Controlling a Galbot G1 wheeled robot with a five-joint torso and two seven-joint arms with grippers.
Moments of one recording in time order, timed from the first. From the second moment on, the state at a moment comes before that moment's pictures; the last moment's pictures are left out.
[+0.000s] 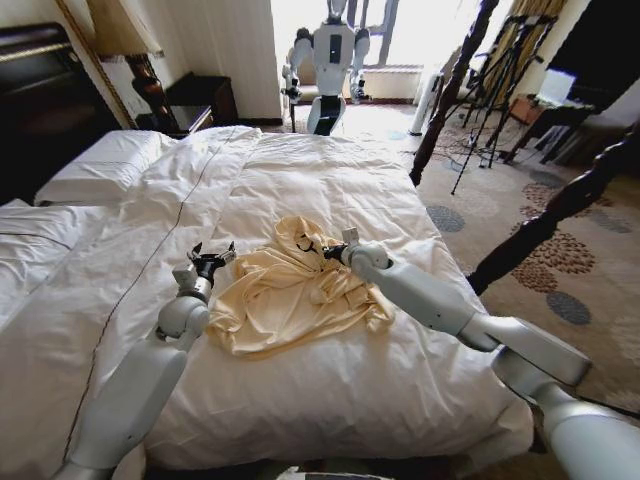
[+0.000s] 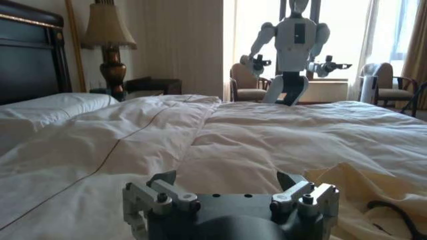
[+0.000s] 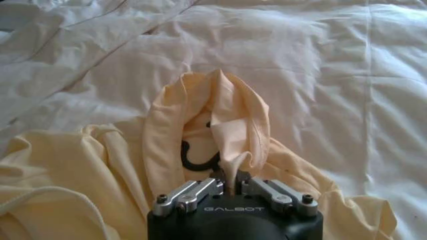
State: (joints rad) left arm 0.95 -0.95 -0.41 -1.81 -0.63 0.20 -0.32; right arm -0.02 1.13 -0.58 1.29 1.19 -0.53 0.24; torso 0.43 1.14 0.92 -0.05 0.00
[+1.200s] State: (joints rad) left arm 0.95 -0.95 -0.43 -1.79 -0.65 0.18 -0.30; right arm 0.08 1.16 -0.57 1.22 1.05 -0.62 0.24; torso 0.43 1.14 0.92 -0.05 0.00
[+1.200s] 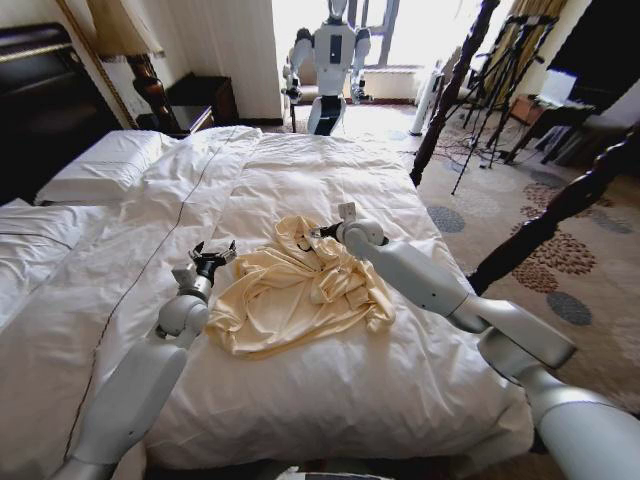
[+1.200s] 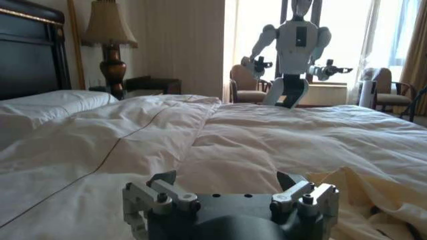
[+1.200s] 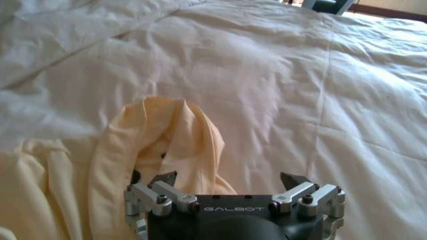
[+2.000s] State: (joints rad) left arm 0.96 -0.93 -0.44 -1.77 -0.67 0.17 -0.30; right arm 0.00 1.22 -0.61 1.08 0.85 -0.70 0.03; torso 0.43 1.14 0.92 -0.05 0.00
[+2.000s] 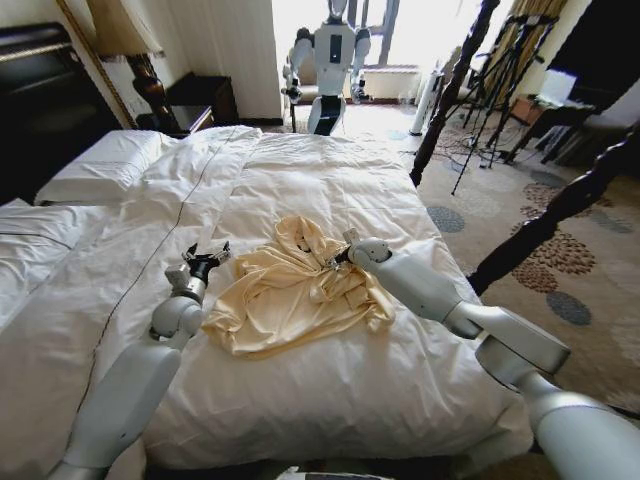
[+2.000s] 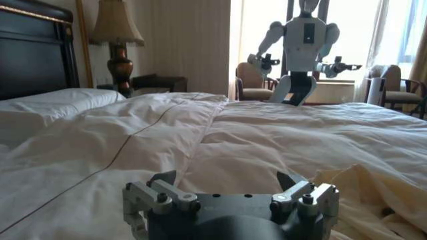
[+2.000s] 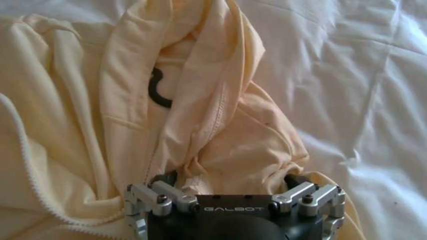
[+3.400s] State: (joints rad) left arm 0.90 -0.94 -0.39 -1.75 -0.66 0.17 -0.31; right arm -0.04 1.21 -0.60 1.10 0.84 -0.58 0.06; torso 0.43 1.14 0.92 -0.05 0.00
